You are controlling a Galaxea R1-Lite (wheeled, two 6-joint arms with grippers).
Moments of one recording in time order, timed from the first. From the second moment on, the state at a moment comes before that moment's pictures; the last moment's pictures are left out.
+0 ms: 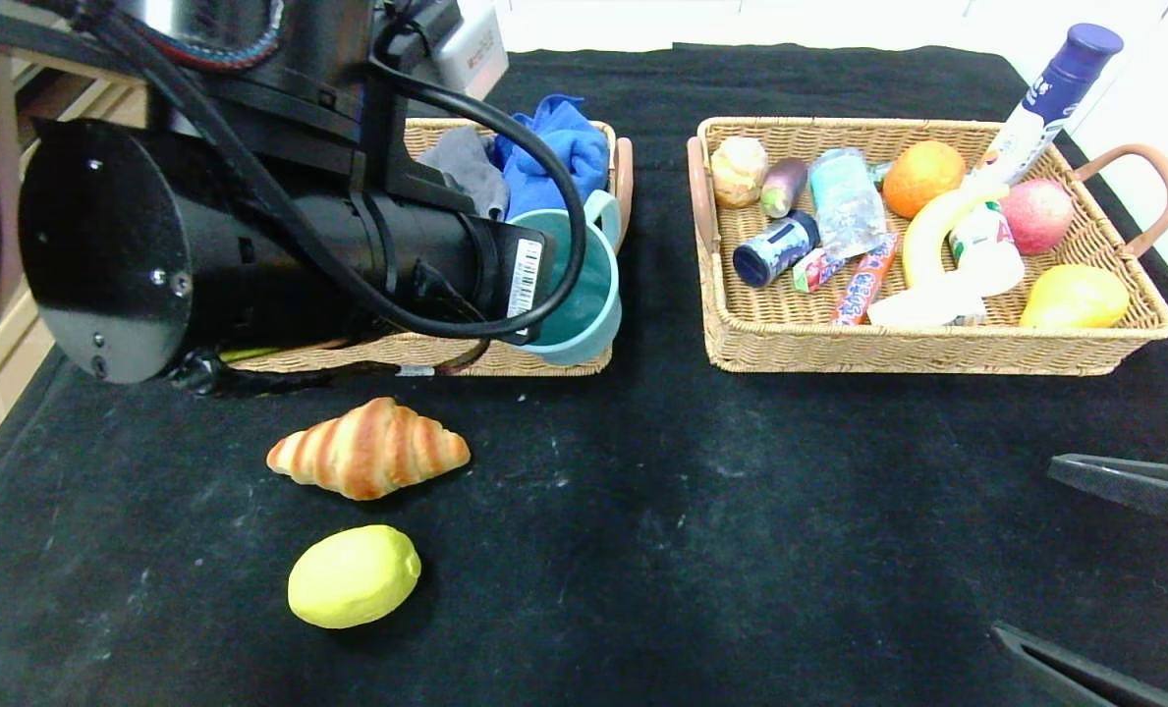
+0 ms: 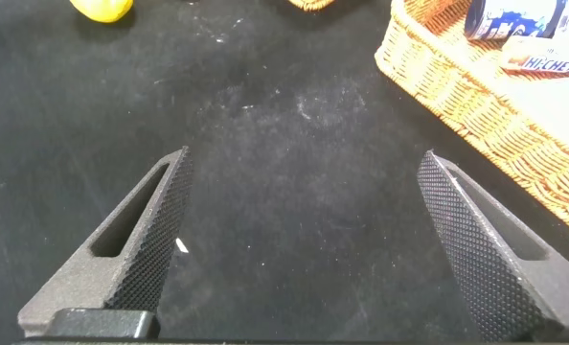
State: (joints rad) left arm -0.79 1.62 -1.54 0.26 0.53 -0.04; right arm 0.53 0.97 -0.45 -0.42 0.25 -0.33
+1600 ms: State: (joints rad) left arm -0.51 1.84 -1.67 -0.33 0.58 0.41; right arm 0.53 0.97 -0.44 -0.42 0.25 -0.34
